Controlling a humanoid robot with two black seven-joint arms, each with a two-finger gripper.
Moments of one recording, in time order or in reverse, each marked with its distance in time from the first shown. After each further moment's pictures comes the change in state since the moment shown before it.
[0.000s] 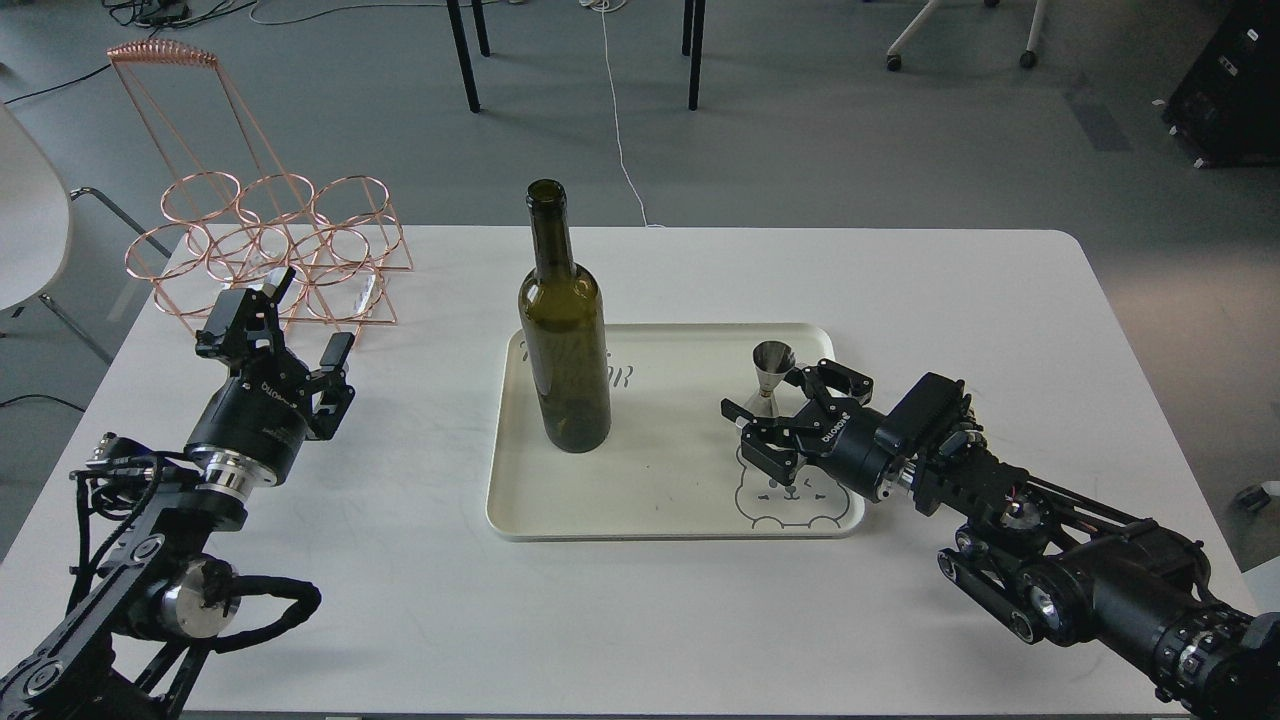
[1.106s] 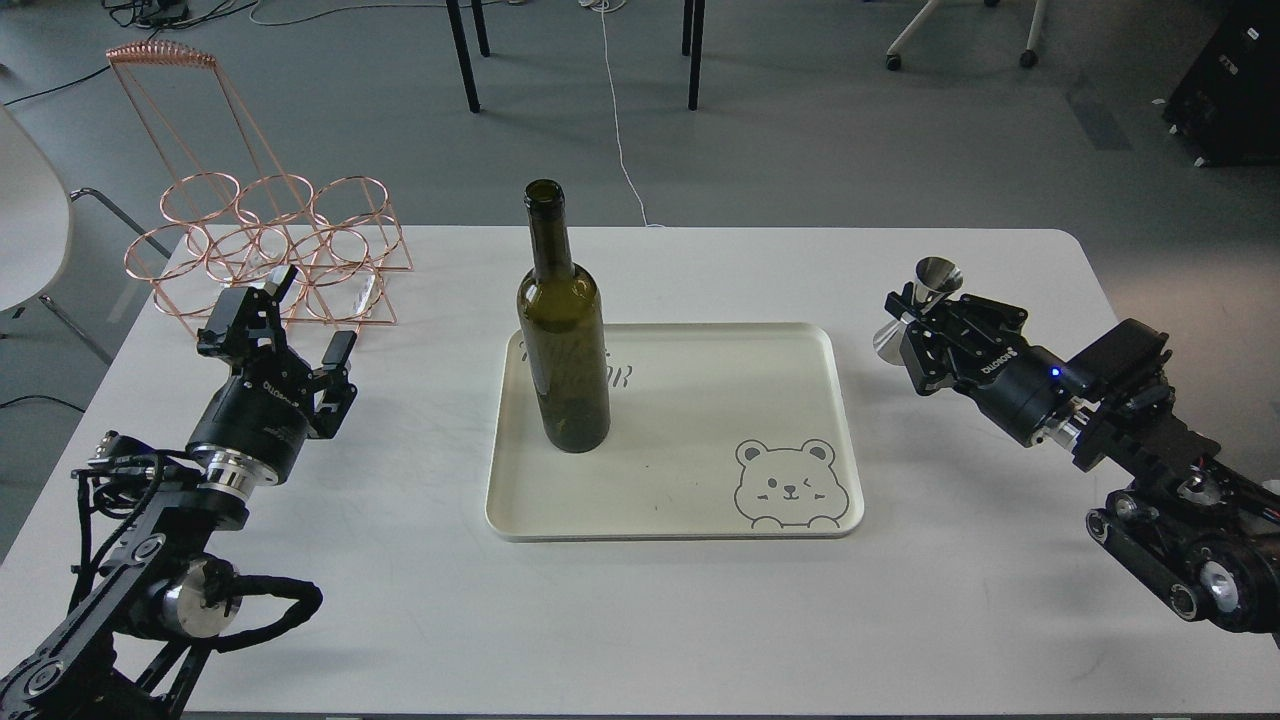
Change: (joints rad) left arm 0.000 -0.004 0.002 -0.009 0.000 -0.003 0.000; right arm -0.092 -0.358 0.150 0.189 0.229 0.000 0.000
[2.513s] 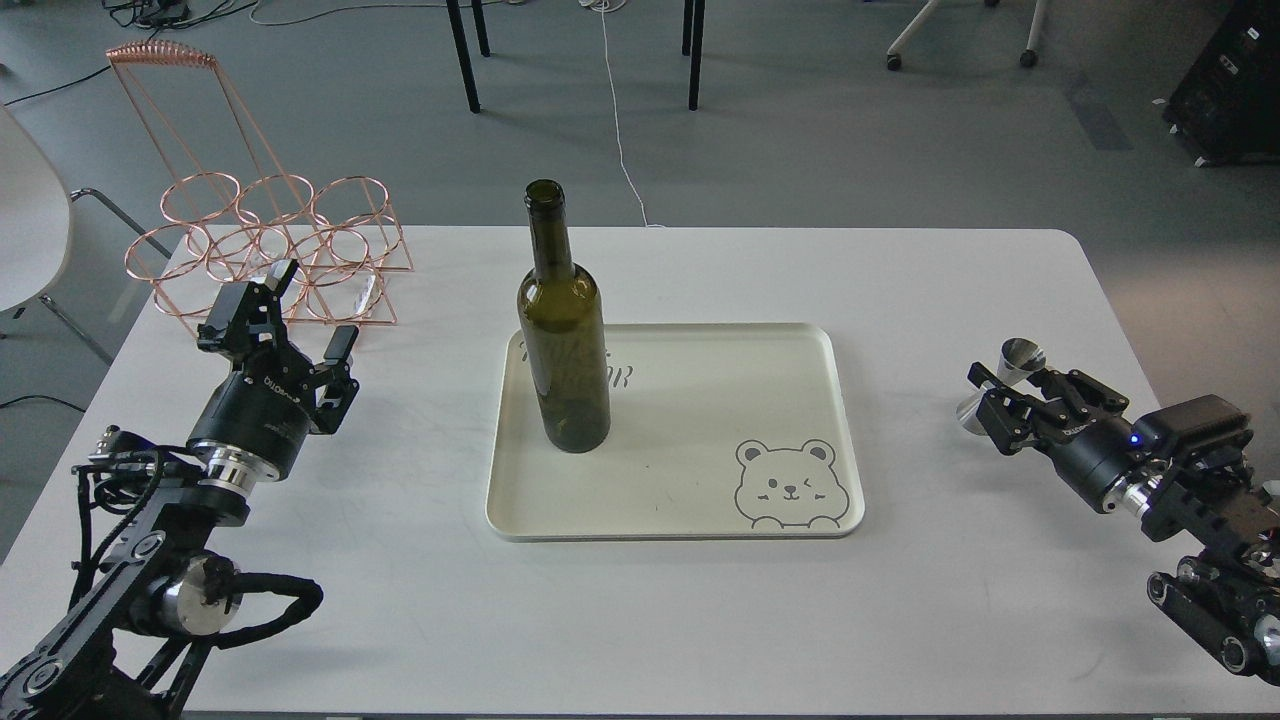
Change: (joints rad) left arm -0.003 0.002 0.000 -0.008 0.000 -0.002 0.000; right arm -0.066 -0.003 -0.056 -0.142 0.124 0.000 0.000
